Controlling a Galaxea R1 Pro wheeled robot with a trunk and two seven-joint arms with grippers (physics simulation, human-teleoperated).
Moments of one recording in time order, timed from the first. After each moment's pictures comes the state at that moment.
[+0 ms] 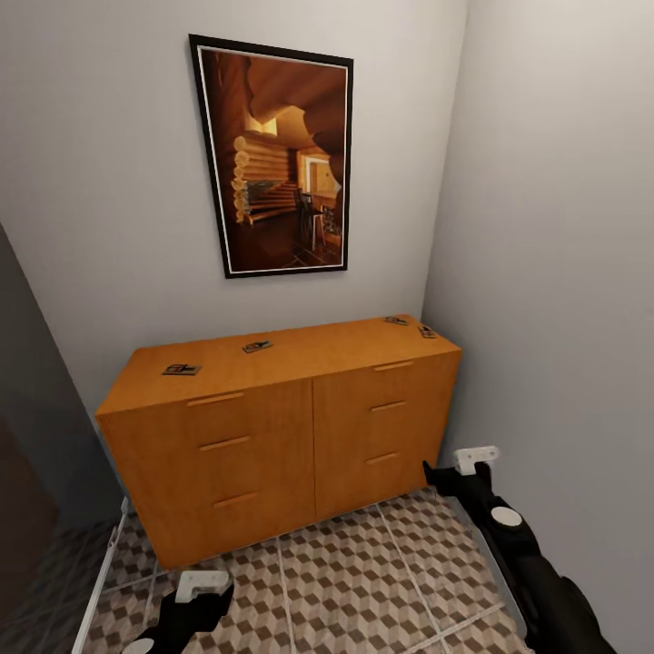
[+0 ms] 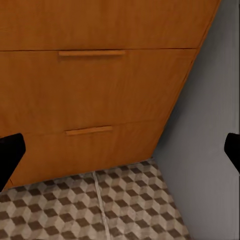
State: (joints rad) left arm -0.16 0.02 0.05 -0.88 0.01 0.13 -0.11; right arm -0.34 -0.09 0.05 -1.27 0.03 0.34 0.00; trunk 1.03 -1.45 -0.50
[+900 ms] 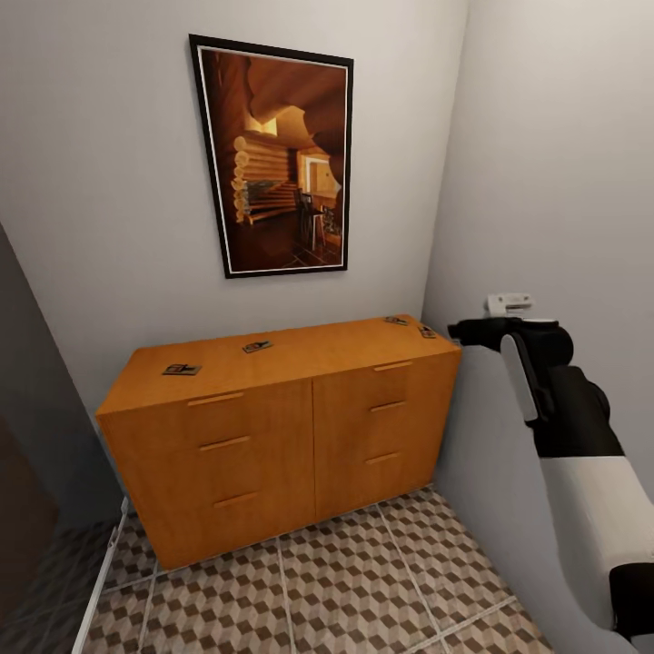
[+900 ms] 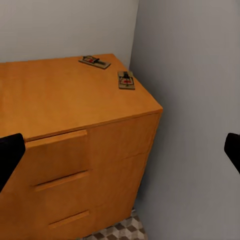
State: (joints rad) left arm -0.16 0.08 0.05 -0.40 0.00 -0.25 -0.11; right arm -0.98 -0.17 0.05 -1.35 -0.09 0.97 -0.05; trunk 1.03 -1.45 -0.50
